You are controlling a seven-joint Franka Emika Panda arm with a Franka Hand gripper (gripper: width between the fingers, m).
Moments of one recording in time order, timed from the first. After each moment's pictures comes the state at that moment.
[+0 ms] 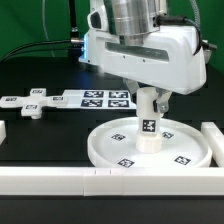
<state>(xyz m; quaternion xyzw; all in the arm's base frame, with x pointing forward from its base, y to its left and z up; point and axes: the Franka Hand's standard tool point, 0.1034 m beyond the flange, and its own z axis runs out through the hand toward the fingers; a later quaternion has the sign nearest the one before) 0.564 0.036 0.076 -0.86 0.51 0.05 0.07</state>
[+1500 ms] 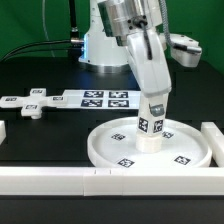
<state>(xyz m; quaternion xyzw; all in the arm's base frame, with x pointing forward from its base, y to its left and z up) 0.561 0.041 0.075 -0.74 0.65 0.06 0.12</state>
